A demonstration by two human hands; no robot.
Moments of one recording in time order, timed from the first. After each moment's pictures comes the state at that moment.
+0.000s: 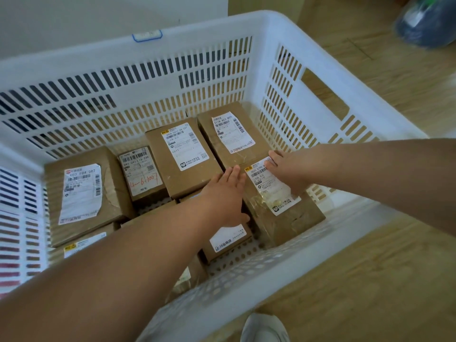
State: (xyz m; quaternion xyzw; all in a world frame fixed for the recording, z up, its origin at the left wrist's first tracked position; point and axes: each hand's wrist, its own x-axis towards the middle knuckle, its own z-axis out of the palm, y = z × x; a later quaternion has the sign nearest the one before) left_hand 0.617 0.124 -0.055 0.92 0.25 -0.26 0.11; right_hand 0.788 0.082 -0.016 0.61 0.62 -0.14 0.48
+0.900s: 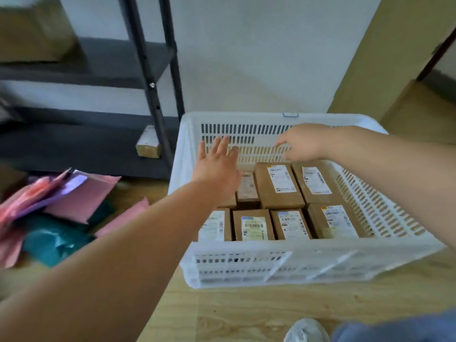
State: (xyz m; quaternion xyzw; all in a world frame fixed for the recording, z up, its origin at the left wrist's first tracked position) left_hand 0.388 0.119 0.131 0.85 0.52 0.02 0.03; right_hand 0.588 0.128 0.198 0.65 0.74 -0.06 0.19
